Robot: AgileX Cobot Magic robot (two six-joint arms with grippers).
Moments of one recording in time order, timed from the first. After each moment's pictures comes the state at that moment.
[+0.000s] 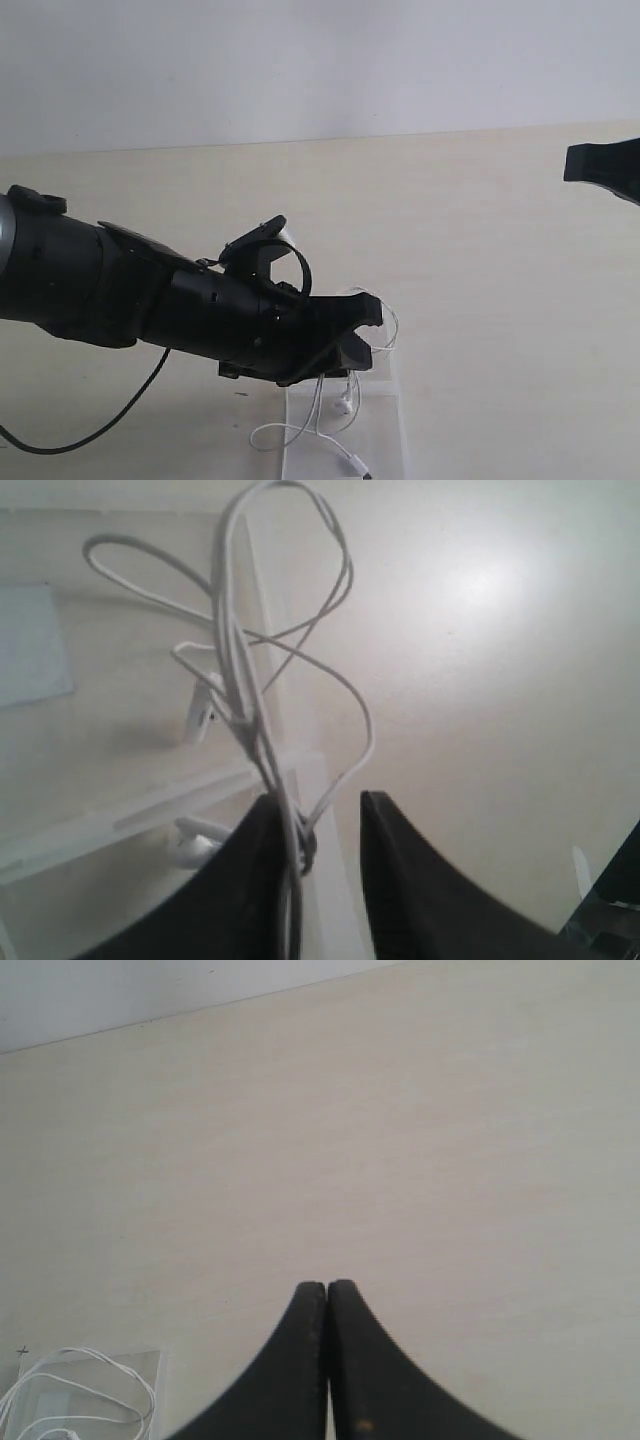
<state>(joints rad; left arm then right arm) -0.61 1.86 -0.87 -1.74 0.39 0.94 0.53 0.97 -0.68 -0.70 0.62 1.08</state>
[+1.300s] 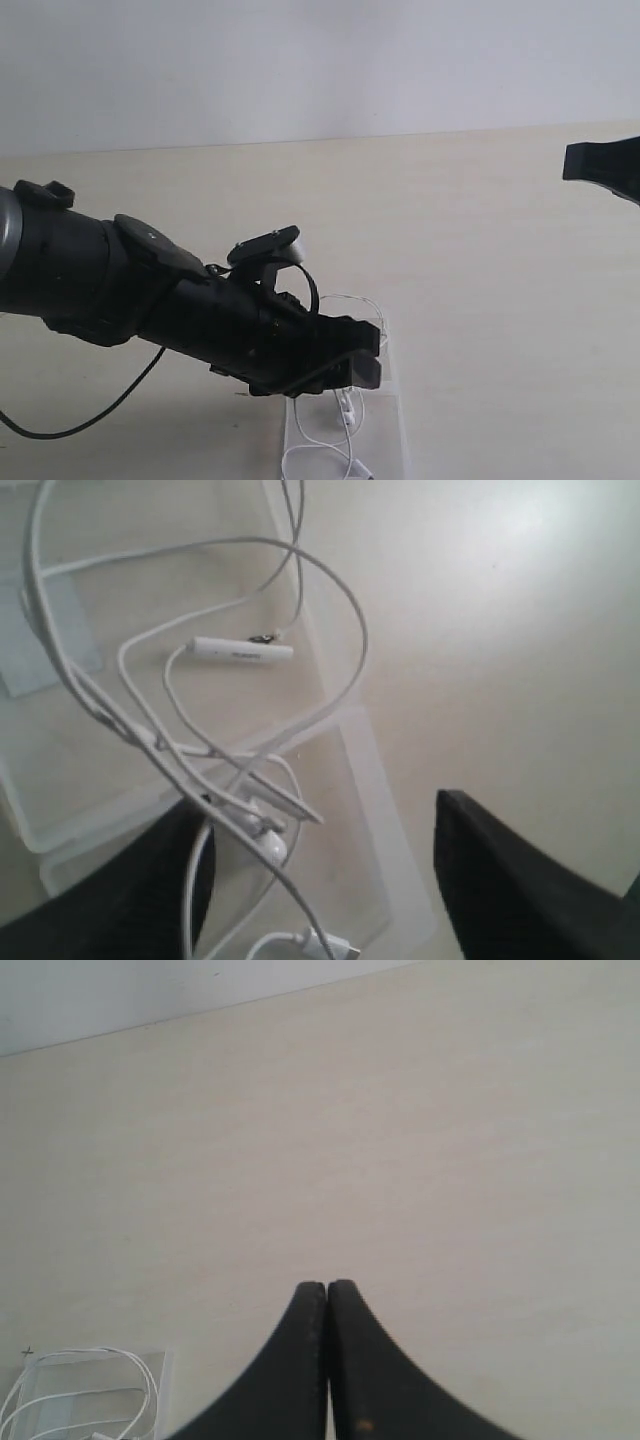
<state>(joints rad) -0.61 1.86 -0.89 -1.45 0.40 0.80 0.53 0.97 -0.68 -0.70 0.61 1.08</state>
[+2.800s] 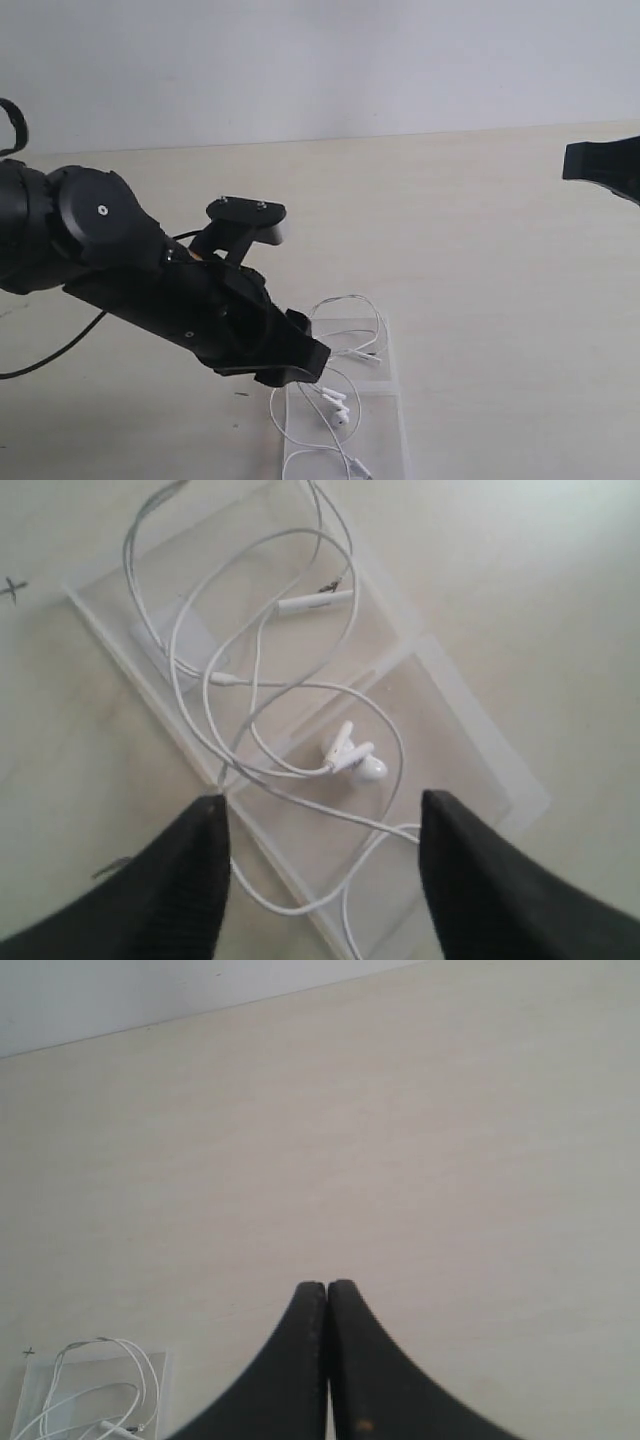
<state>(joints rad) -0.58 1.70 -0.89 -0.74 0.43 0.48 0.53 0.97 -0.68 -0.70 0.61 1.08</state>
